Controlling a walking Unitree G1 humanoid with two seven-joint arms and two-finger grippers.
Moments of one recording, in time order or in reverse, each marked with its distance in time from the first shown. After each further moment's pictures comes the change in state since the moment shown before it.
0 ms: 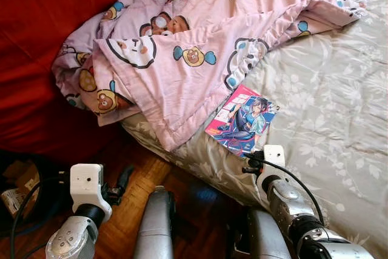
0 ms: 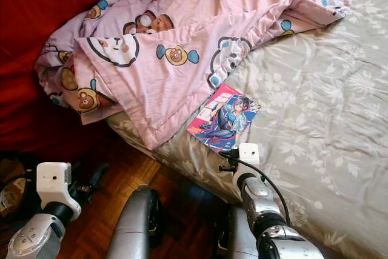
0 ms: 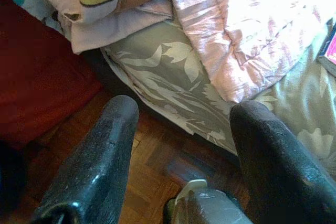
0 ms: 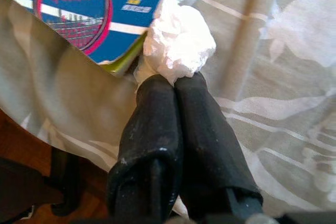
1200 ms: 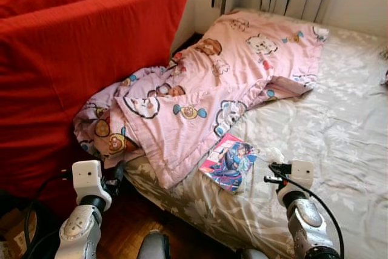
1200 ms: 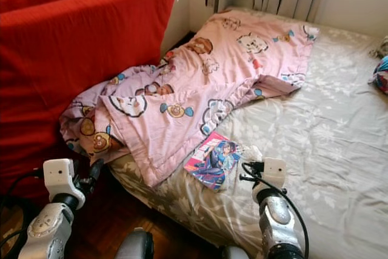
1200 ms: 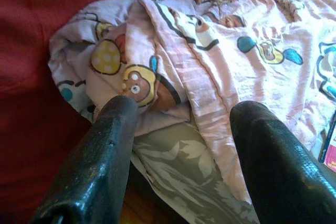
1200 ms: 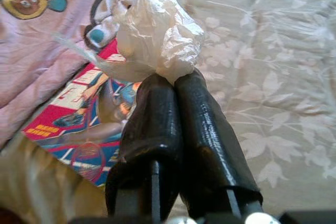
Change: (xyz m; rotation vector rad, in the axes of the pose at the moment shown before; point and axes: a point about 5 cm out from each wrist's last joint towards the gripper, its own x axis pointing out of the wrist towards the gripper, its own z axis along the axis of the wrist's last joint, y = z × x) left arm 0.040 0.028 -0.038 -0.026 -0.006 0.108; right arm -0.026 -0.030 -0.022 0.076 -0.190 -0.082
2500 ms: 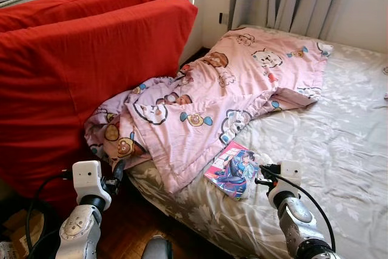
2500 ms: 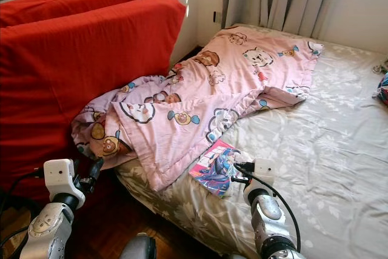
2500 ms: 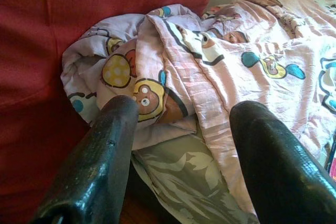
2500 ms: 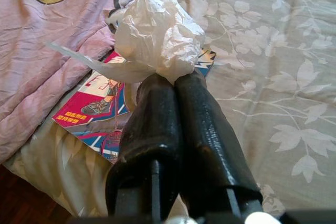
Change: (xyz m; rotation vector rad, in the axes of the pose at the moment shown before) left arm 0.005 0.000 0.000 0.004 -0.017 -0.012; right arm 0.007 0.010 -0.006 0.028 0.095 0.018
